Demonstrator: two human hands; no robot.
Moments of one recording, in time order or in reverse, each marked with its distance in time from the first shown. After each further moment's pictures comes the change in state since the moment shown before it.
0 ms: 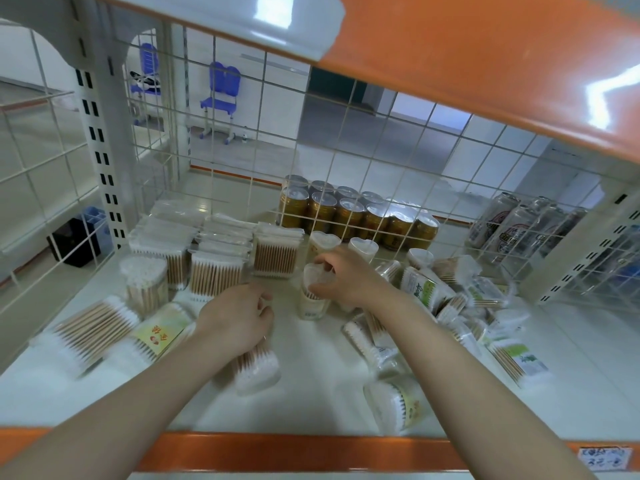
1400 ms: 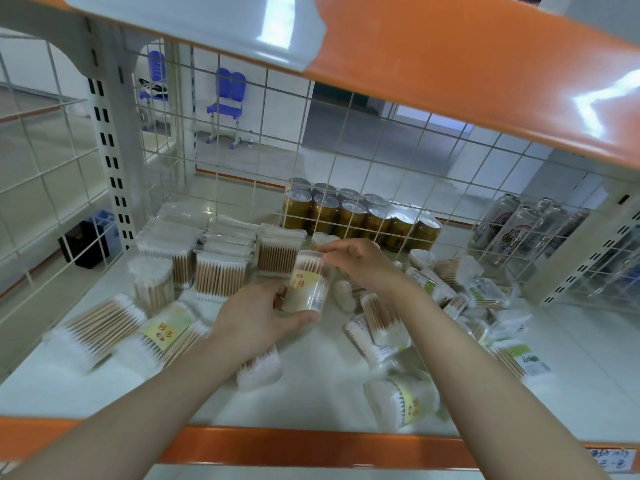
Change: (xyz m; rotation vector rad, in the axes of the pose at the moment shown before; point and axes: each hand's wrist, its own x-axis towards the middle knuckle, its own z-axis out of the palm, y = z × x) left_hand -0.014 0.026 -0.005 -0.138 0.017 0.110; right_hand -0.011 0.000 -0.022 0.596 0.008 0.075
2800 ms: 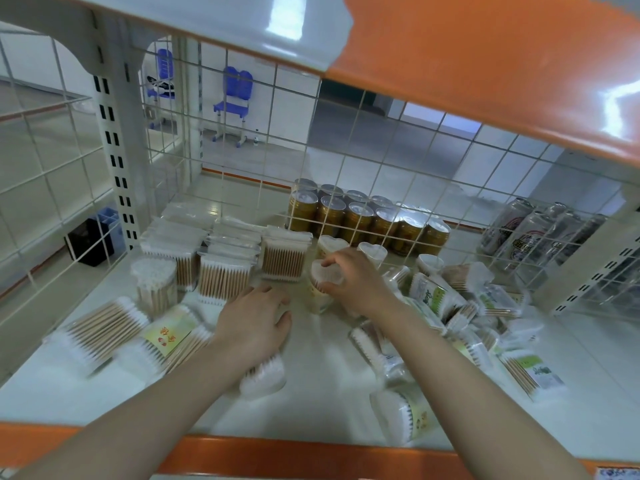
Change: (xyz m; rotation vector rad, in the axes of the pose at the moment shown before) left_hand 0.012 -0.023 0.016 0.238 0.078 0.017; right_hand 0.025 0.036 0.025 -0.572 0.145 -0.121
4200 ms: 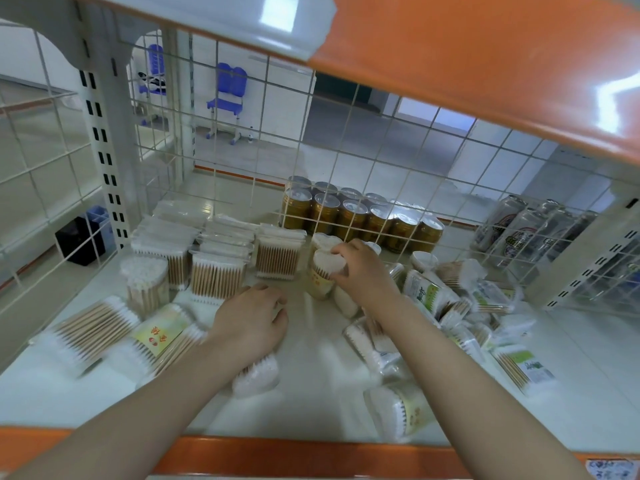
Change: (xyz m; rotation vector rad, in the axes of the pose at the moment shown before) left_hand 0.002 0.004 0.002 -0.062 -0.039 -0.017; right_hand -0.002 0.008 -0.011 -0.114 0.061 0.041
